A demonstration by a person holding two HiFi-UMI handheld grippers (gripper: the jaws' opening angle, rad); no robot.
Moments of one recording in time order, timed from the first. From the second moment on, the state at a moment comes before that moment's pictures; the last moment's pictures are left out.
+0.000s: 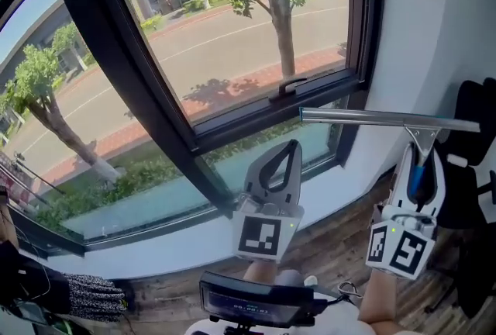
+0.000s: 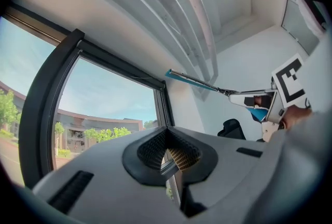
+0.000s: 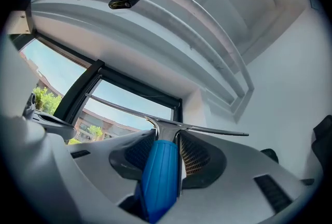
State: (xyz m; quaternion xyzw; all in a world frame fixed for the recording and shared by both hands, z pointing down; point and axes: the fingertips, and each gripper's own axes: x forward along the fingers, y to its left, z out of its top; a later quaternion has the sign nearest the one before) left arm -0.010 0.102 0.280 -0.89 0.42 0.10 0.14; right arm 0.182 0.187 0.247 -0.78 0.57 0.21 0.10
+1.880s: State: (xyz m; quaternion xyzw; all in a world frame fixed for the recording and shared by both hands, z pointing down) left arm -0.176 -0.137 0.272 -0.75 0.64 0.04 0.17; right arm -0.037 -0.214 0.045 -0.59 0.71 0.26 0.29
